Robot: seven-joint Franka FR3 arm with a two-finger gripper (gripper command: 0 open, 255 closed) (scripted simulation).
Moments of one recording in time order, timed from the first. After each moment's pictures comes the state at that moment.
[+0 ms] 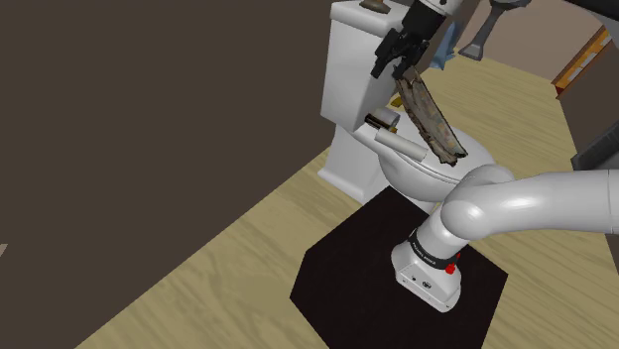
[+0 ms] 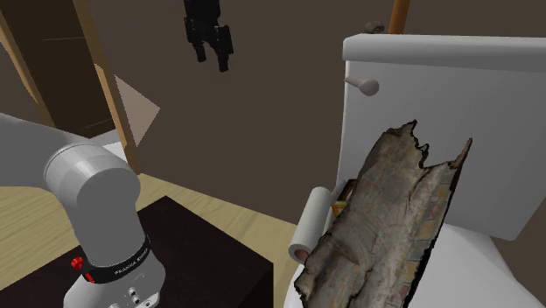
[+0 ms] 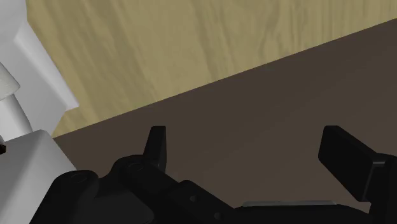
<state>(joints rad) -0.02 -0.81 -0.04 -2.31 0.10 1.68 0.09</state>
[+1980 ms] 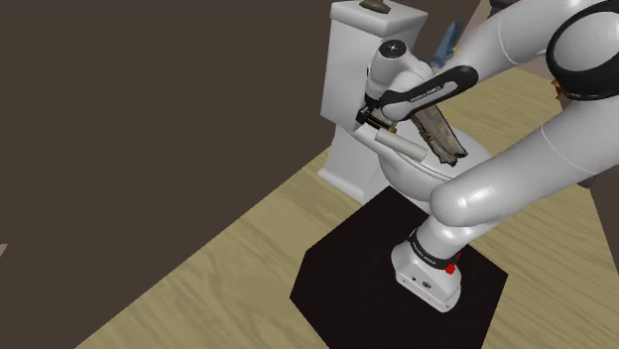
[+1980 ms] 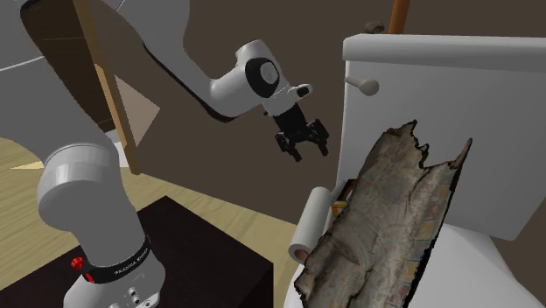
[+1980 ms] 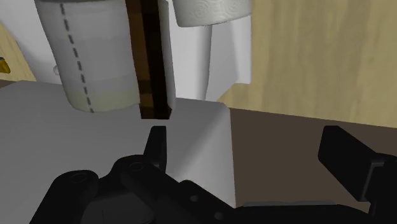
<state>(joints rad) -0.42 -0.22 0.01 -2.56 -0.80 2.62 0.17</state>
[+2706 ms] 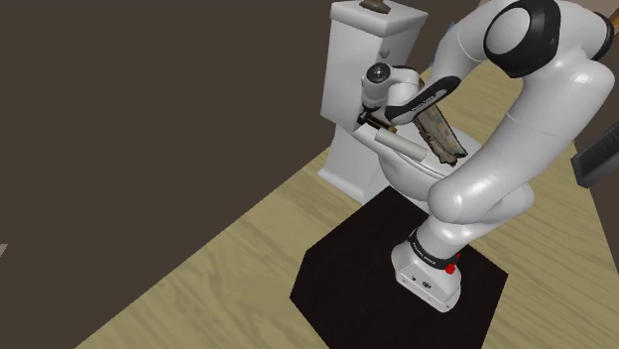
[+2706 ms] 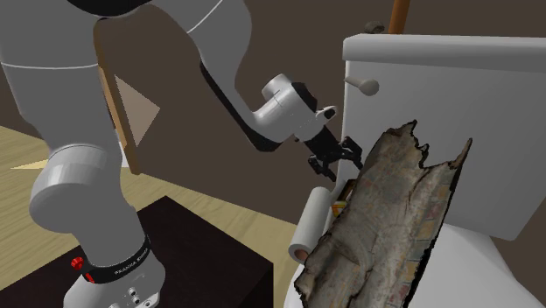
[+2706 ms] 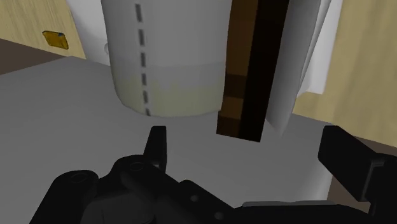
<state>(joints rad) -0.52 0.11 -0.01 -2.32 -1.39 2.69 0.54</state>
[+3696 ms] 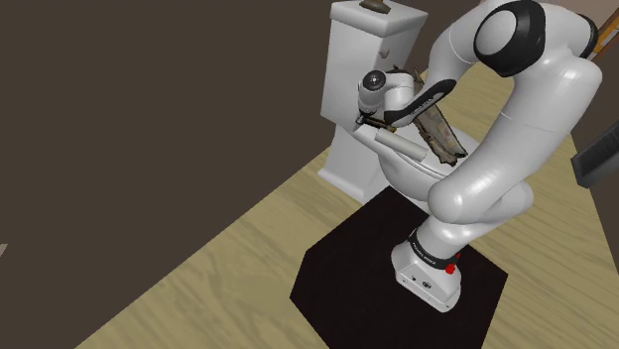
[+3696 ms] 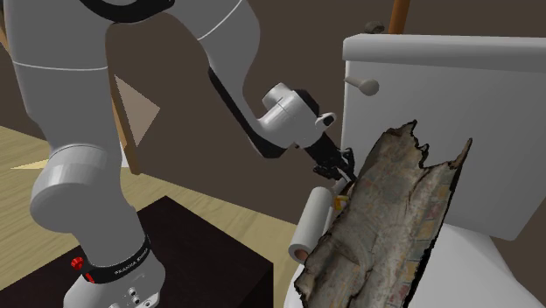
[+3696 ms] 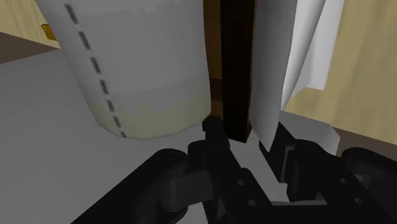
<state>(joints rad) -0.51 0.17 -0.01 -2.29 -1.50 2.70 0.66</state>
